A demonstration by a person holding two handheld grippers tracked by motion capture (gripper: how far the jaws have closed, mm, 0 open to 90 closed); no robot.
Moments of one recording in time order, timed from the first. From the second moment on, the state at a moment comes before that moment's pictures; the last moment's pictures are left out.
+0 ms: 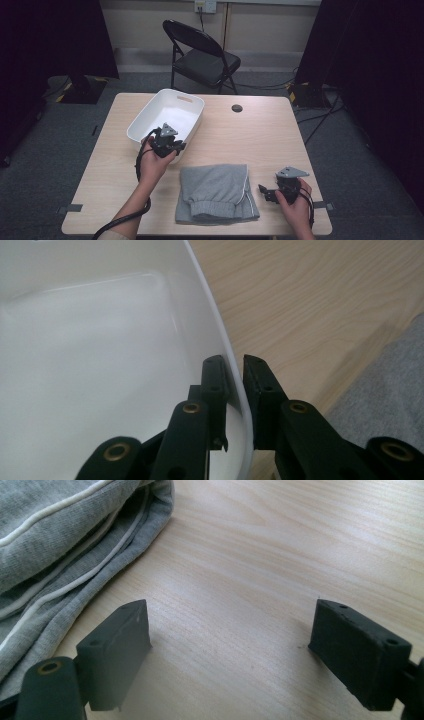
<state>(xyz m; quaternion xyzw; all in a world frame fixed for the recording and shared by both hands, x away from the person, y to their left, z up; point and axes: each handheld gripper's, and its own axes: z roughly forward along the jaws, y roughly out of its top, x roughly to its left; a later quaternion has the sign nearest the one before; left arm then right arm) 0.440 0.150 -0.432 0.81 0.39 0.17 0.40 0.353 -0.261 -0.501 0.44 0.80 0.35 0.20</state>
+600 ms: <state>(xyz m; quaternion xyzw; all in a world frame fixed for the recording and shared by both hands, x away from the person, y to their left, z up) 0.431 0.139 -0.433 0.82 0.35 0.16 0.41 0.353 -0.261 -0.501 0.44 0.80 0.35 0.20</state>
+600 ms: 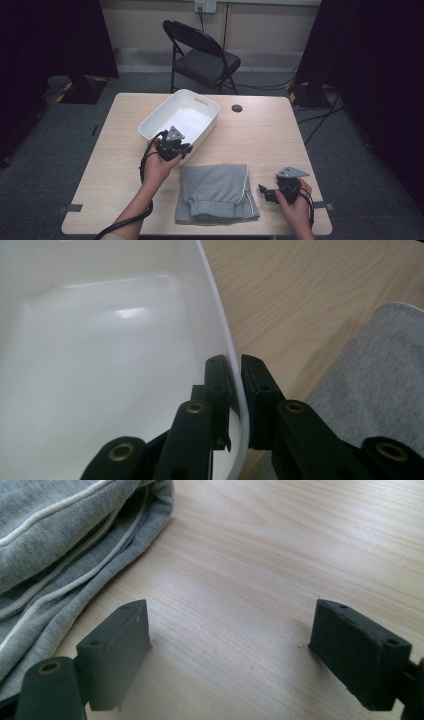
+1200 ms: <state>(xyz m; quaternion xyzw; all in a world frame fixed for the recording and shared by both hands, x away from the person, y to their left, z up) 0.427 0.178 -0.433 0.82 0.38 0.17 0.40 0.353 -0.261 -0.501 0.44 0.80 0.35 0.20</state>
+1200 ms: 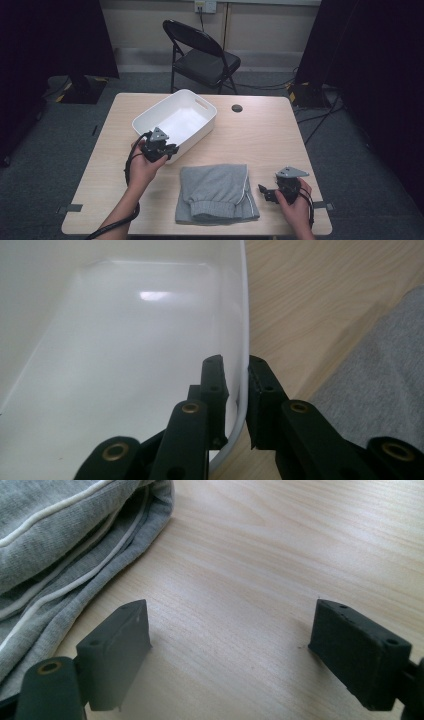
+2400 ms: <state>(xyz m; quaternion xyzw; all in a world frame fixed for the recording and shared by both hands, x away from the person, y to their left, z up) 0.425 0.210 -0.432 0.80 0.42 0.17 0.39 0.353 -0.261 -0.501 0.44 0.80 0.35 0.20</state>
